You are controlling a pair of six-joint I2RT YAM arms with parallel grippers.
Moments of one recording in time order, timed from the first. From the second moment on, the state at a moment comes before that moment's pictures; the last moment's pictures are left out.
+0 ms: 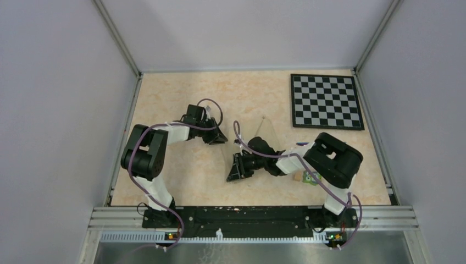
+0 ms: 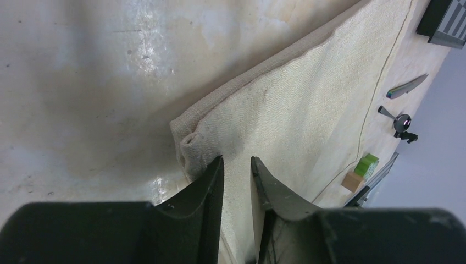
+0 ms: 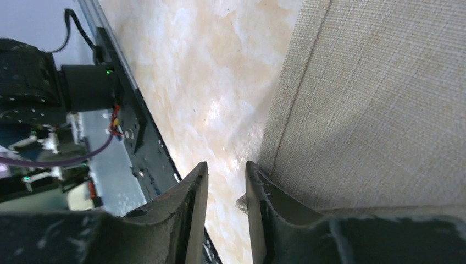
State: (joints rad) left arm -0.28 1.79 0.91 -0.05 0.51 -0.70; right arm 0.92 1.83 0.69 0.52 -0.55 0.78
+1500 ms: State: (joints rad) left arm -0.23 1.20 0.93 -0.49 0.17 -0.60; right arm 1.16 1.74 1.26 -0.54 0.07 0.50
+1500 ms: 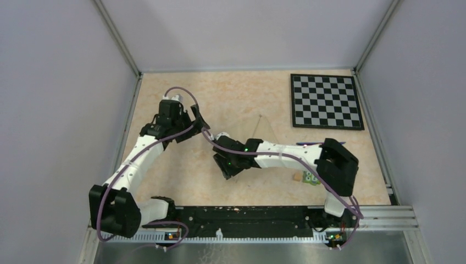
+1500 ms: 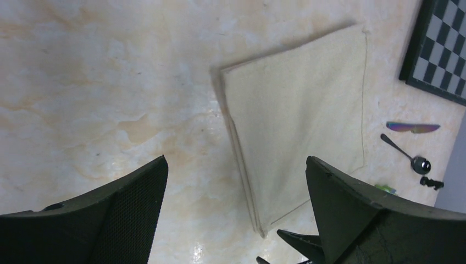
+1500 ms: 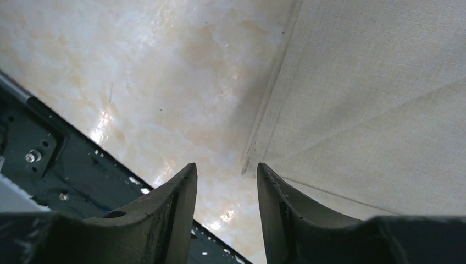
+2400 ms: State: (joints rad) left arm 0.07 1.21 0.87 -0.54 0.21 -0.59; right arm 1.18 2.04 1.49 -0.79 0.16 0.55
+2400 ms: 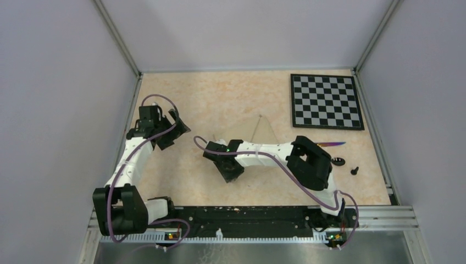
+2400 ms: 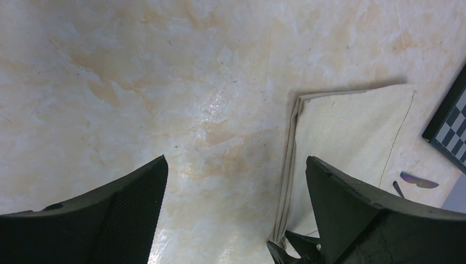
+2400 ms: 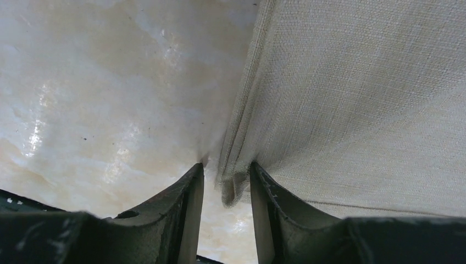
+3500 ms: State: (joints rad) left arm -0.04 1.35 0.46 0.04 0.74 -0.80; right arm 1.19 1.83 1.29 -0.60 0.27 0.57
